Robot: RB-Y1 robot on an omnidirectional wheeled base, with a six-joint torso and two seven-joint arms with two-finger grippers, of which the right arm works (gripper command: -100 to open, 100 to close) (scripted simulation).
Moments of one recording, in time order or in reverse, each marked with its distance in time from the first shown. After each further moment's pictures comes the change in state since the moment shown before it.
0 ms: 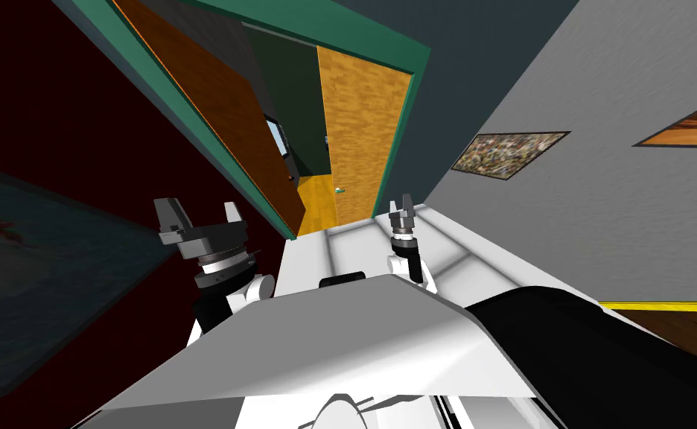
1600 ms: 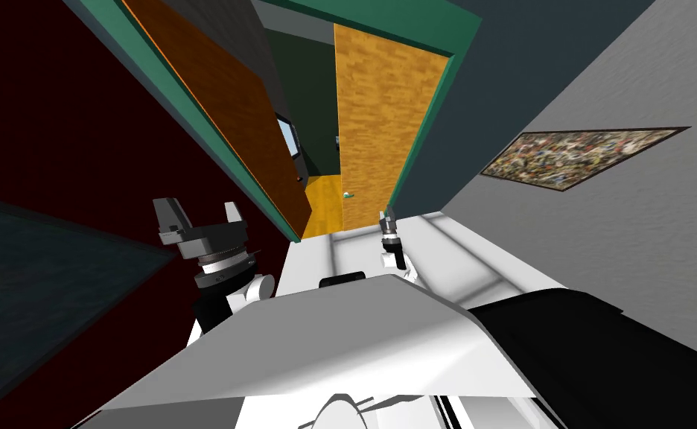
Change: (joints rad) arm -0.169 -0.039 -0.015 0.417 -0.048 -0.077 0.009
